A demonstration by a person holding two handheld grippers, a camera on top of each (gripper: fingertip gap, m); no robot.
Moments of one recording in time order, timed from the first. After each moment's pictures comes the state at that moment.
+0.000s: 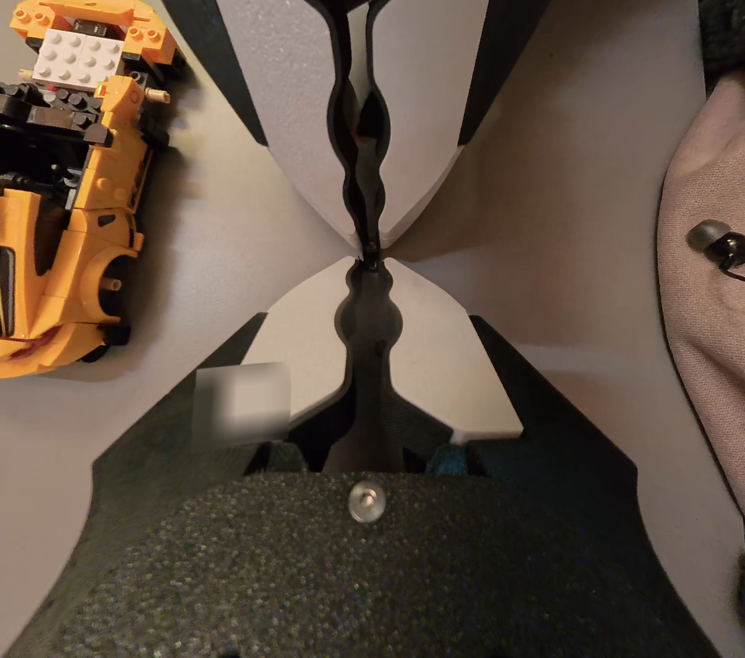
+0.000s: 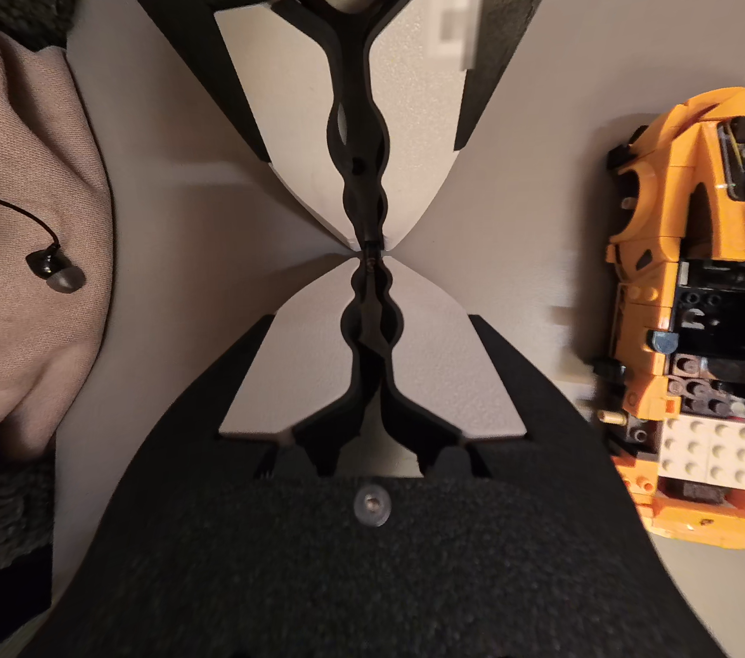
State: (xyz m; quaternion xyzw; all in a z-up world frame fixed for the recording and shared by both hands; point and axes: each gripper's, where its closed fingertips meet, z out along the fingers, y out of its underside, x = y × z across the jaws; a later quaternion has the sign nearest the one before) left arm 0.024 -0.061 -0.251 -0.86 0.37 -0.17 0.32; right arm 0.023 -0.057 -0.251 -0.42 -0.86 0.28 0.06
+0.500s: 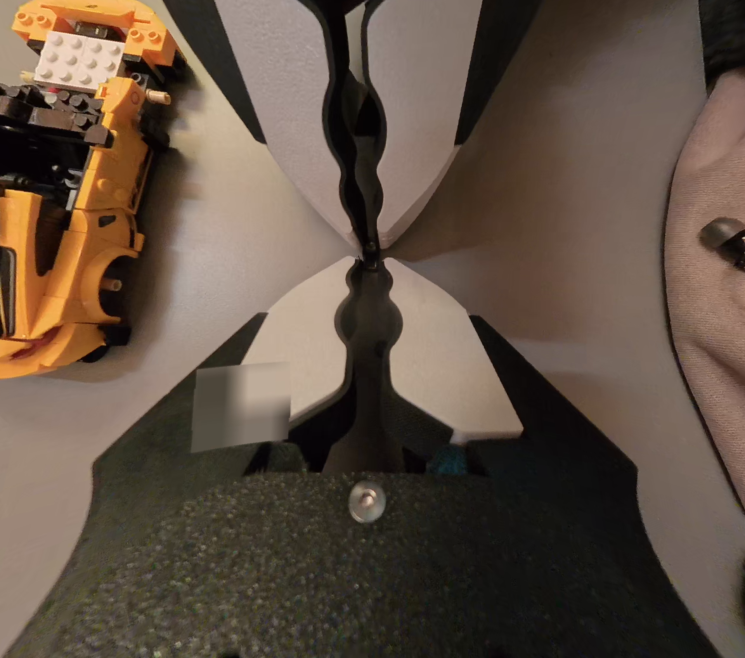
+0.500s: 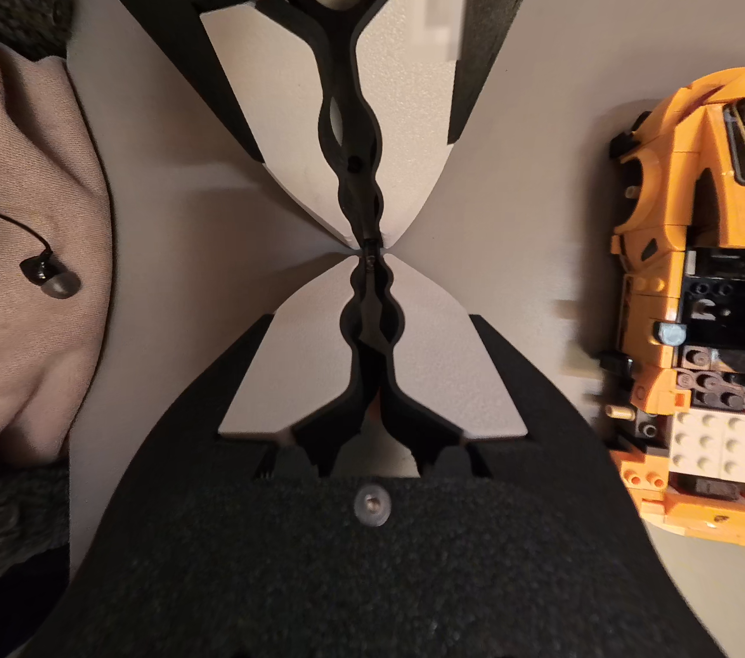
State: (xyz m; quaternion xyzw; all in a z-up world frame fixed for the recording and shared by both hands) left arm 0.024 -0.061 -0.251 -0.86 0.37 -0.17 0.32; right arm 0.024 -0.055 -0.252 -0.43 -0.85 0.28 0.05
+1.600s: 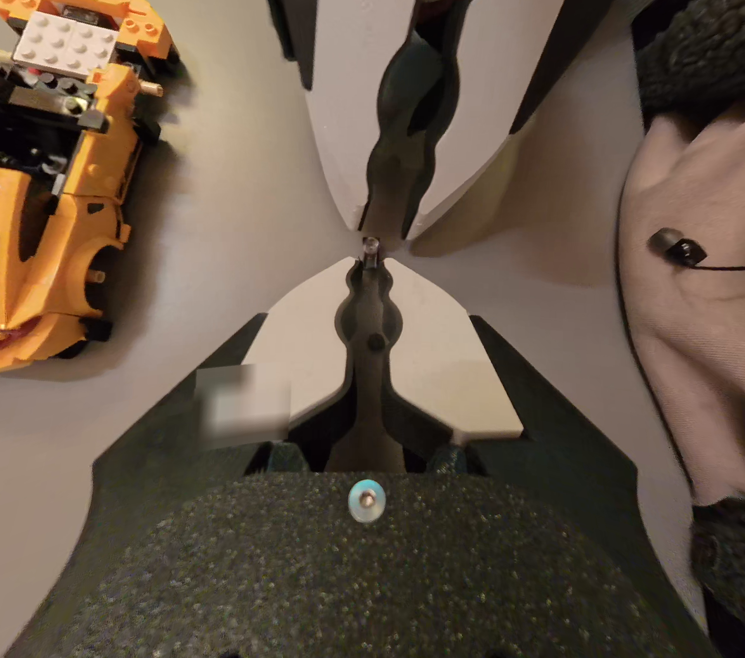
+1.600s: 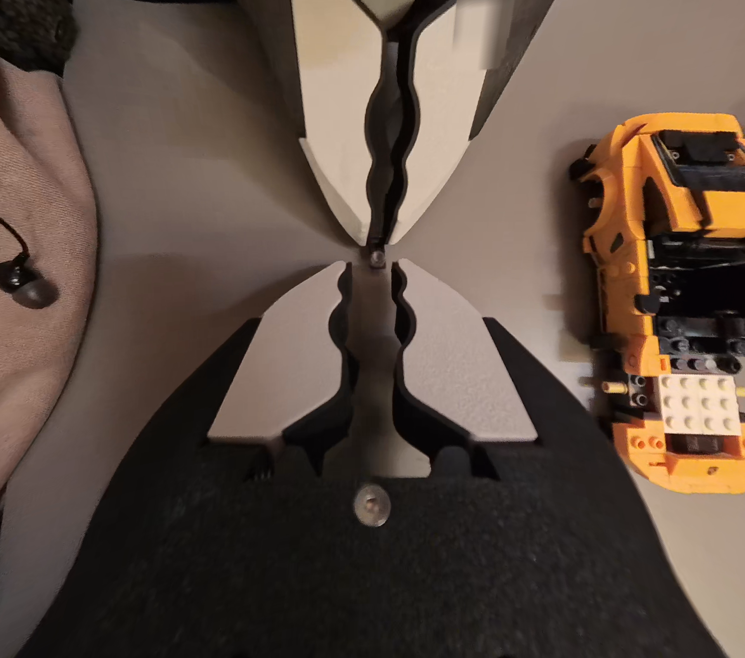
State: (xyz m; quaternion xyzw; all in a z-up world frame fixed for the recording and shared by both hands) left arm 0.024 -0.065 -0.245 -0.85 0.35 -0.22 0.31; right arm 0.027 -0.060 -0.242 -0.42 -0.83 0.31 0.17
